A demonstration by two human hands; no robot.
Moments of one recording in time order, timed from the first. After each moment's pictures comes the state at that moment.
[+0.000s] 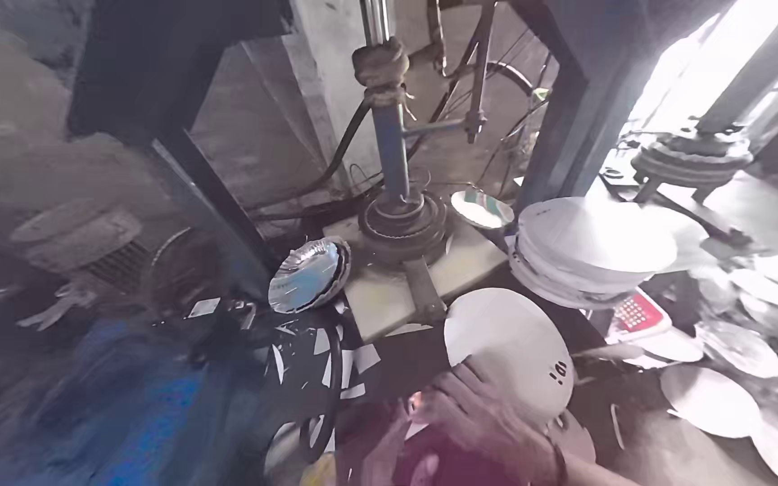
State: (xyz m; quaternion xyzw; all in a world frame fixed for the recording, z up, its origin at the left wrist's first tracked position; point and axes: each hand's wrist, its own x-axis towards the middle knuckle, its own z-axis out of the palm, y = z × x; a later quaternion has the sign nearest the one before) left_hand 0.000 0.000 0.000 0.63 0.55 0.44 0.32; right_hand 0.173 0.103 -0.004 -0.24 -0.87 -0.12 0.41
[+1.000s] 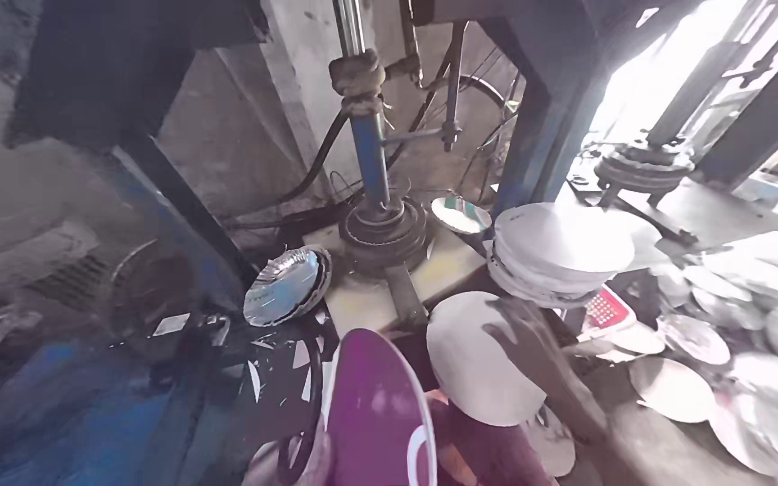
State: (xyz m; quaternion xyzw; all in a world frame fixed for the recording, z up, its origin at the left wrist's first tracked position) left_hand -0.025 0.016 -0.060 0.17 0.26 0.75 0.59; right_hand 0.284 0.163 -0.021 -0.58 -0.75 0.04 0.32
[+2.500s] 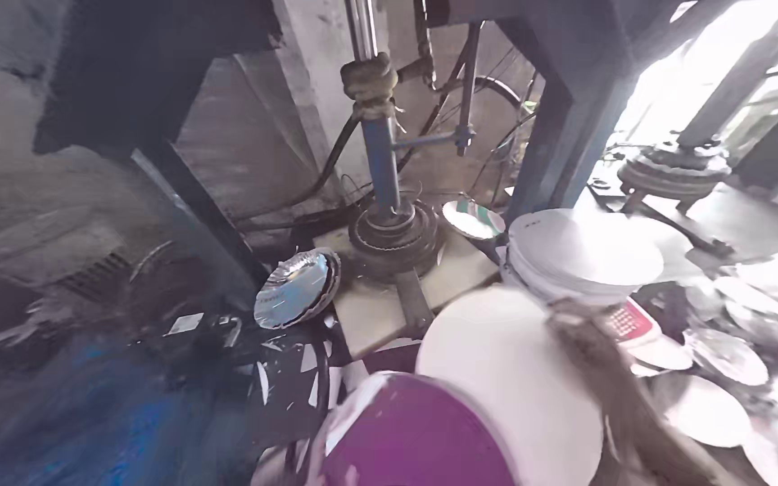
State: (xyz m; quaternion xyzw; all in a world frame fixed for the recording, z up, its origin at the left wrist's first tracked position) left_hand -0.022 0.014 -0.041 0.41 0.39 0.70 0.44; right_hand 0.300 0.138 0.028 -0.45 -0.68 0.20 0.54
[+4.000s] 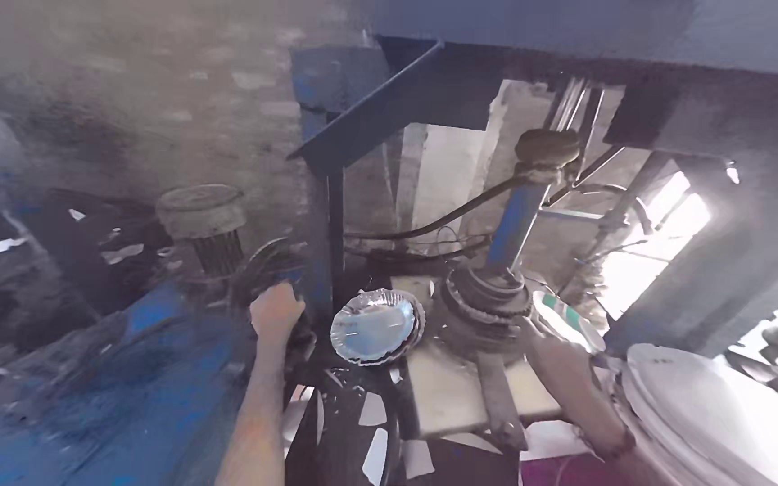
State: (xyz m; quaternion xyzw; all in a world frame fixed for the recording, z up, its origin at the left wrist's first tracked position) left_hand -0.292 0.232 0.056 0.38 0.91 0.17 0.06; right_hand 0.132 0.283 0.076 -0.53 -0.81 -0.18 0.18
